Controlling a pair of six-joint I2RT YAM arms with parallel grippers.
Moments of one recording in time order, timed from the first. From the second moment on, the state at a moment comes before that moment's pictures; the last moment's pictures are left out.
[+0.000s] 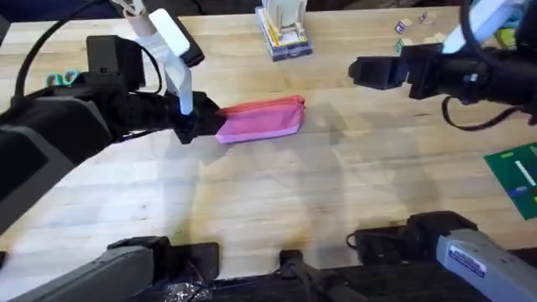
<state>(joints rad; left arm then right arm) -0.01 1.32 0.72 -0.45 0.68 0.85 0.00 0.92 0.88 -0.64 -0.41 0.06</state>
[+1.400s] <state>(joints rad) -0.01 1.32 0.72 -0.47 0.68 0.85 0.18 1.49 0.88 -0.40 -0.61 0.03</state>
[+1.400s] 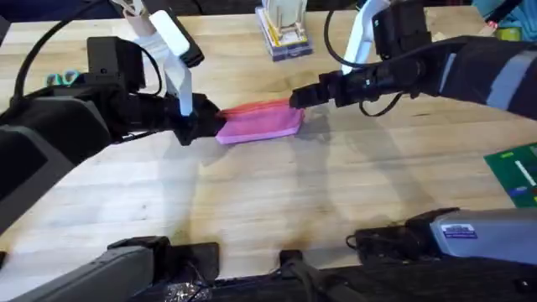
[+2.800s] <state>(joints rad) -0.01 1.32 0.72 -0.48 0.69 0.85 0.19 1.47 0.93 -0.40 -0.65 0.03</state>
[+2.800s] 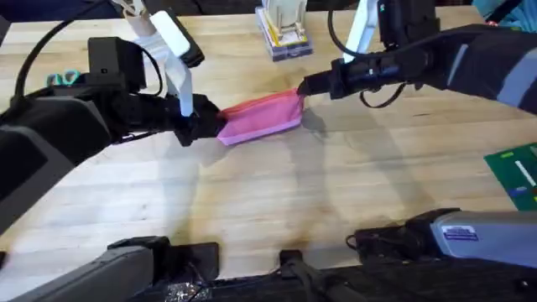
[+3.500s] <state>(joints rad) 0.01 1.32 0.72 -0.49 0.60 0.85 0.46 1.44 0.98 -0.28 -0.52 0.11</state>
